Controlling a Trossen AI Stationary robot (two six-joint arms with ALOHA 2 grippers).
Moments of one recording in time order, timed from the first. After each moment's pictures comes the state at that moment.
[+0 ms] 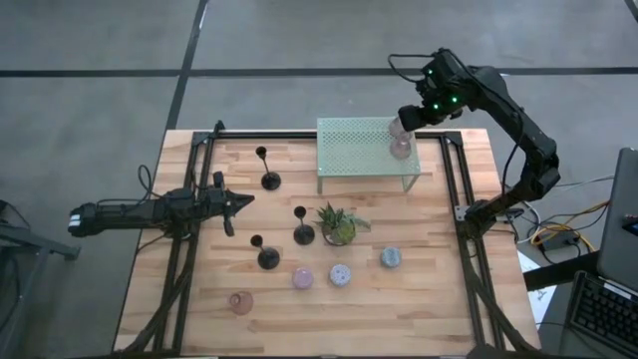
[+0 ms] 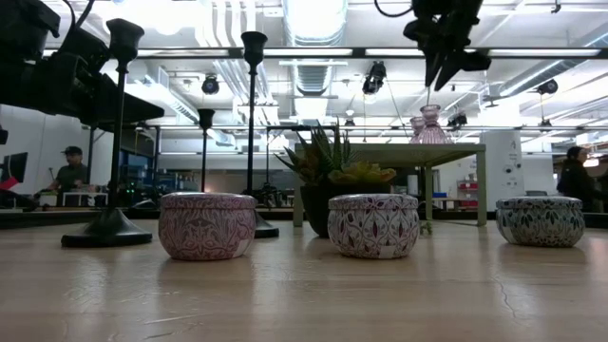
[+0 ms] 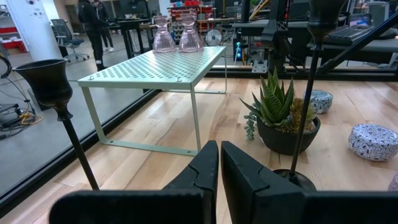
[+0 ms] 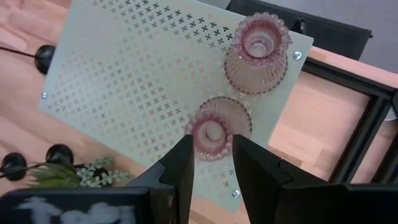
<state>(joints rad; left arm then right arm) 0.05 0.16 0.04 -0.04 -0.25 0.04 -0.87 1.48 1.72 -1.38 -0.13 0.36</state>
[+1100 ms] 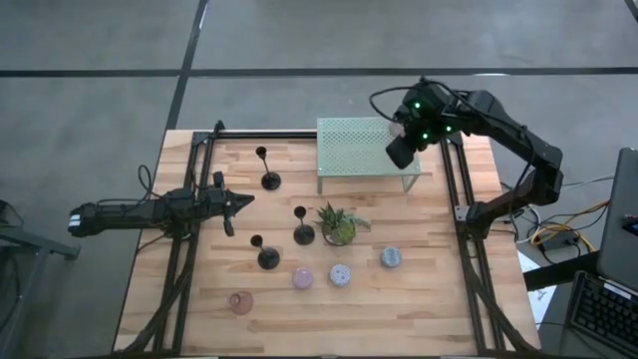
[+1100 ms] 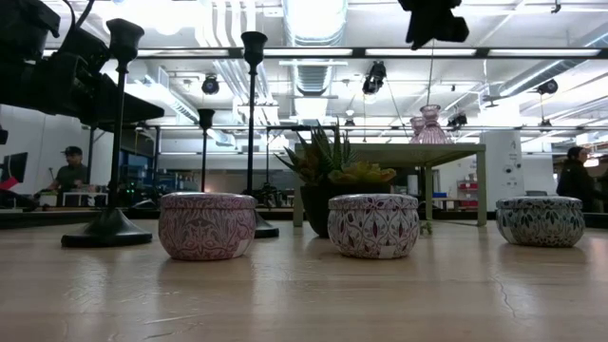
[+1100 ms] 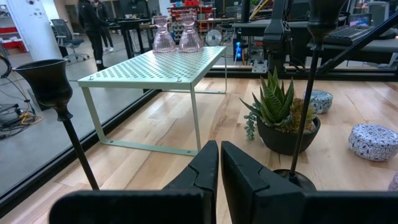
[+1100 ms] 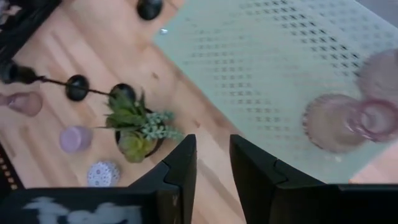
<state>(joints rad) 0.05 0.16 0.04 -0.04 -0.25 0.04 -0.46 1.42 1.75 -1.34 -0.13 0.37</state>
